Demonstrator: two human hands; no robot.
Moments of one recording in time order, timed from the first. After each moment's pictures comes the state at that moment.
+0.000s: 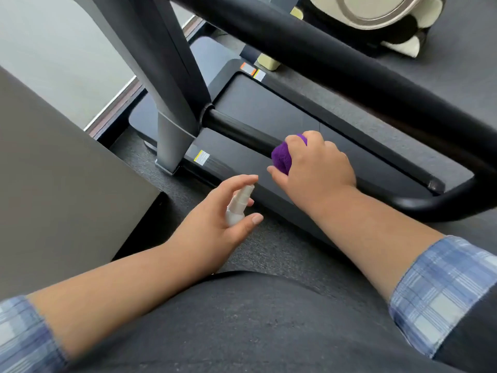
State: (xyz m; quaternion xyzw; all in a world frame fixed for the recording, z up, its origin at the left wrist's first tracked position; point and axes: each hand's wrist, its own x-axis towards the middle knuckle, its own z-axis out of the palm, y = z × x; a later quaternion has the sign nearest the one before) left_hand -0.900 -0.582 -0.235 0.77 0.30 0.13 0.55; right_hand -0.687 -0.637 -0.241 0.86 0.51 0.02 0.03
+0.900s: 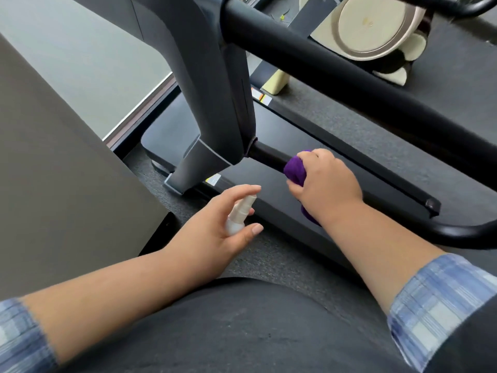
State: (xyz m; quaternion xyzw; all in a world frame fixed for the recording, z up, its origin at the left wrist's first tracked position) left_hand -0.961 -0.494 -0.240 0.78 0.27 0.13 0.55; right_hand -0.724 -0.571 -0.240 0.89 0.46 -0.04 0.00
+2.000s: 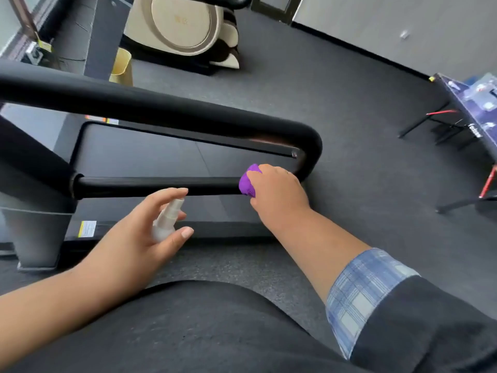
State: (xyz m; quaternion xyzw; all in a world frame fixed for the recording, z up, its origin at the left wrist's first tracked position) left_hand -0.864 -0.518 -0.227 0.84 0.06 0.06 0.54; right_hand -0.688 -0.725 -0.192 0.95 0.29 0.00 0.12
